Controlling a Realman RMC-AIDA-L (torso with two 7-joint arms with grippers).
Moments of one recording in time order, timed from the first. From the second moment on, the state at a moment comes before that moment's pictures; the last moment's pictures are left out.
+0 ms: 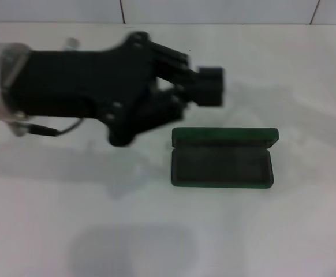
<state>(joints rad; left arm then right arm) -0.52 -2.05 1.19 0.98 1.27 1.91 -1.61 0.64 2.01 -0.64 -0.48 -0.97 -2.07 1.17</state>
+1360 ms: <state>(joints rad) -0.57 -2.09 1.14 0.85 1.19 1.91 -1.46 0.75 2.03 -1.05 -0.31 -0.97 -1.94 1.00</state>
